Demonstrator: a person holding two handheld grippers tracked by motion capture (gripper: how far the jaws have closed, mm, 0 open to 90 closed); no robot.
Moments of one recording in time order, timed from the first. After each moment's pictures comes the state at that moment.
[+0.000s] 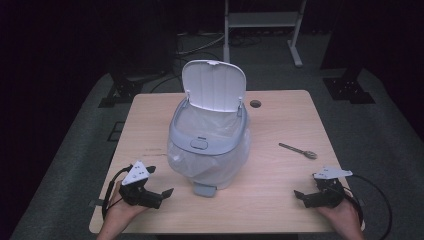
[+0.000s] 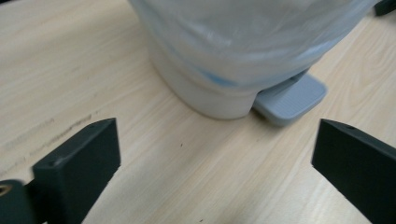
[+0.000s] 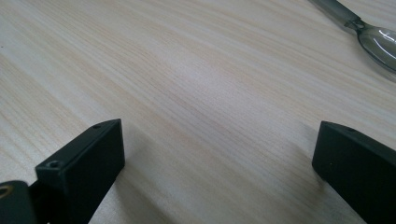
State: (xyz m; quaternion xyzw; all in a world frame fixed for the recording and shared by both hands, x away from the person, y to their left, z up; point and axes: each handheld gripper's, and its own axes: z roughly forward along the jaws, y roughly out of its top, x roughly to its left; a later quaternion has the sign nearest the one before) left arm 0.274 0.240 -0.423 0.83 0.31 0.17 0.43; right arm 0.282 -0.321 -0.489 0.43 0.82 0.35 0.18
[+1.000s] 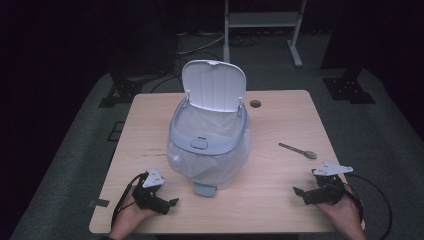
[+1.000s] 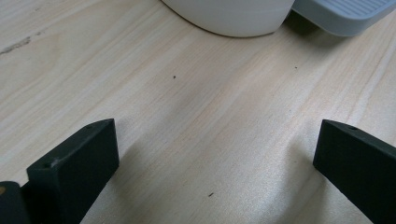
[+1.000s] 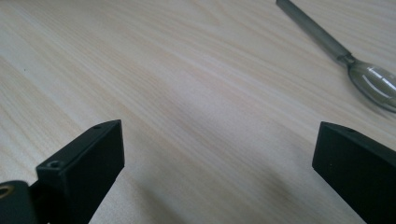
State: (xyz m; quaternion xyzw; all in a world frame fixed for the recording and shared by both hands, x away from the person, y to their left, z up) left arm 0.290 0.229 -0.481 0.87 0.31 0.14 0.35; right arm 0.286 -0.317 -0.473 0.41 0.82 0.35 0.18
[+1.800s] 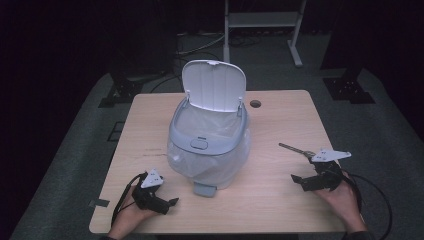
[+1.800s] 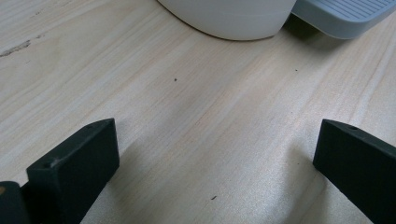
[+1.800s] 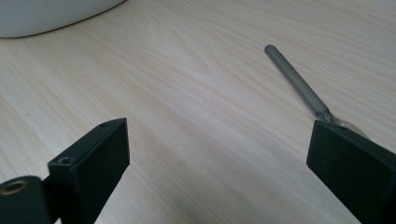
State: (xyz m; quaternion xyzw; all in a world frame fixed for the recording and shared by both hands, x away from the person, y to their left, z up) left arm 0.290 0.232 -0.484 0.87 0.31 0.14 0.36; right arm 0.314 -0.313 -0.447 0.39 0.82 0.36 0.18
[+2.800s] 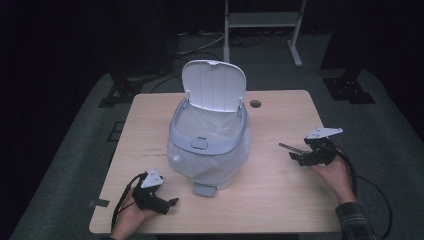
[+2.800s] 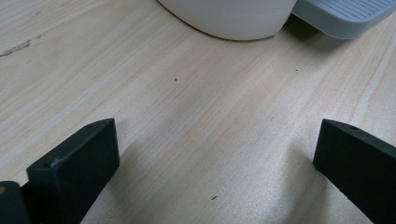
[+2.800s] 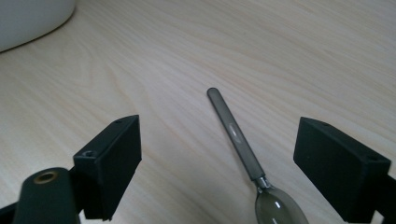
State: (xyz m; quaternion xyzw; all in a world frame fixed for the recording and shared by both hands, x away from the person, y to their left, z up) left arm 0.291 0.232 -0.484 0.87 0.31 0.14 0.36; right arm 0.383 -0.318 -0.439 0.40 0.82 0.35 0.20
